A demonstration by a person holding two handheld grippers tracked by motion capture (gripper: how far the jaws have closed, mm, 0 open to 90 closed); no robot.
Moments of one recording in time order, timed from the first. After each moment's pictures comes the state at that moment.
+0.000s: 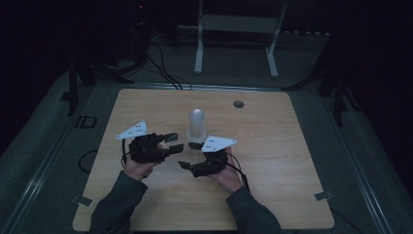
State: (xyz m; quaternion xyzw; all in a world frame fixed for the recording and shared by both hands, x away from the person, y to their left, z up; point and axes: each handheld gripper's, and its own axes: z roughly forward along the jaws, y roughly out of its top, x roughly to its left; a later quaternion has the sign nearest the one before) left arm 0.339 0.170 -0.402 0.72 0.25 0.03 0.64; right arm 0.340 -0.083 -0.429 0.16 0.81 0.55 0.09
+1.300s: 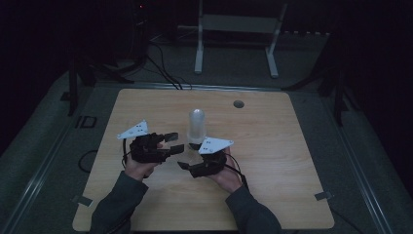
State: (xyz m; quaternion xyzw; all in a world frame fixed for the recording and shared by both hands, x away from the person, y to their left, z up) left arm 0.339 0.168 -0.401 0.72 0.26 0.03 0.64; right arm 0.337 -0.078 -0.429 0.15 0.83 0.53 0.12
